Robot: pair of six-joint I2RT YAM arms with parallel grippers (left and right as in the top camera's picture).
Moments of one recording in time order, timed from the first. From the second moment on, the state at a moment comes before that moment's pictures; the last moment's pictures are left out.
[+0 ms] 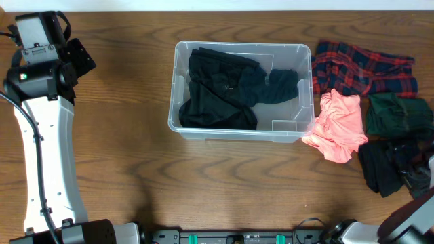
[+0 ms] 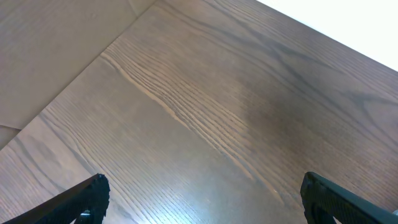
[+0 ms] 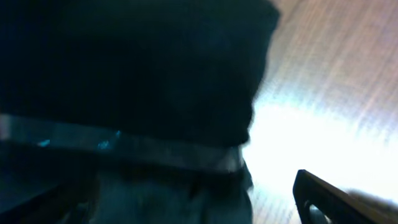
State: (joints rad) left arm 0.21 1.52 1.63 -0.97 -0.37 -0.31; right arm -0.77 1.55 0.90 -0.80 0.13 0.44
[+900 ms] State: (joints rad) left arm 0.21 1.52 1.63 -0.97 -0.37 -0.31; right arm -0.78 1.65 0.87 -0.64 0.13 0.42
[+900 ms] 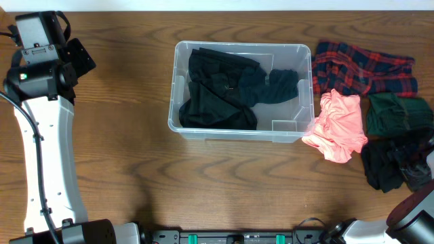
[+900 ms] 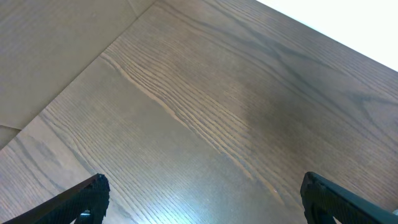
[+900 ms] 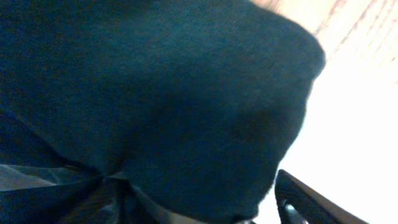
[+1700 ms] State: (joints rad) left arm 0.21 1.52 1.63 -0.97 -0.37 -0.31; right arm -0.77 1.59 0.83 -0.62 0.03 0.44
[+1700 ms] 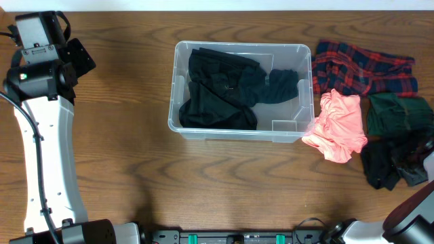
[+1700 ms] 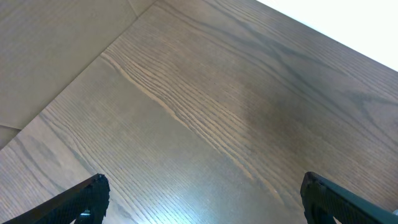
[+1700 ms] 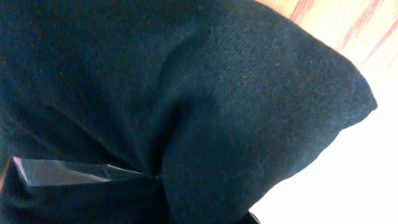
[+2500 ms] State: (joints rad) left arm 0.21 1.52 1.63 -0.97 -0.37 -0.31; right arm 0.09 1.32 1.31 -0.76 -0.12 0.32
